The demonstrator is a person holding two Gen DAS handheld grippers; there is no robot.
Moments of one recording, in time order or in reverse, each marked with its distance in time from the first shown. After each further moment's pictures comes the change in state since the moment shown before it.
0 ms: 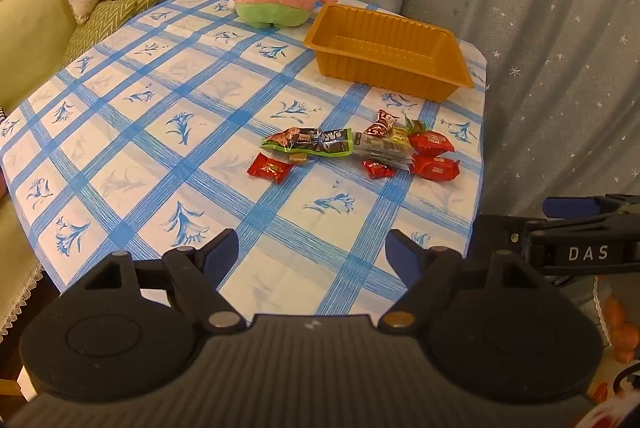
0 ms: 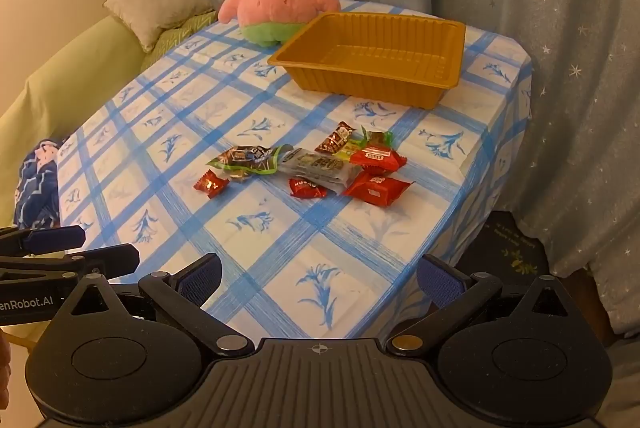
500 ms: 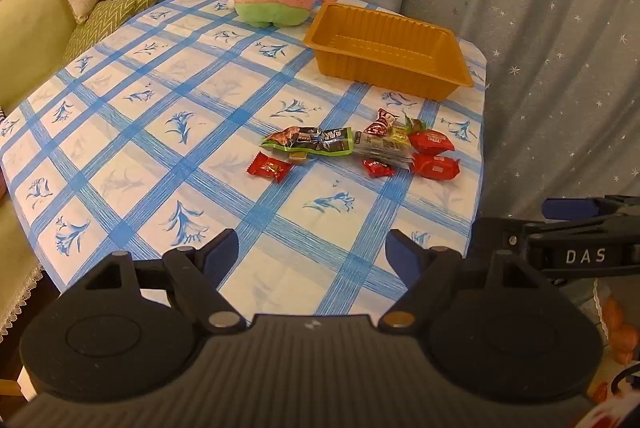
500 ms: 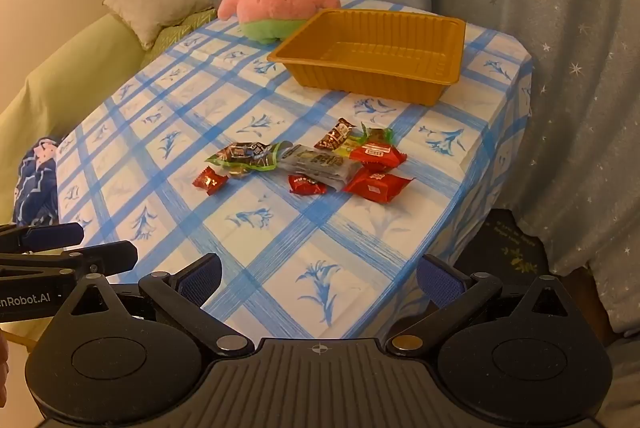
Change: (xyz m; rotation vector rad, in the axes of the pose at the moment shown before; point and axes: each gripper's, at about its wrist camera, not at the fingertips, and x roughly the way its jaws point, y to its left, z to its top) left arm 0.000 0.000 0.000 -0.002 0.003 -0.003; right arm 0.001 0.000 -0.001 -0.001 0.003 0.000
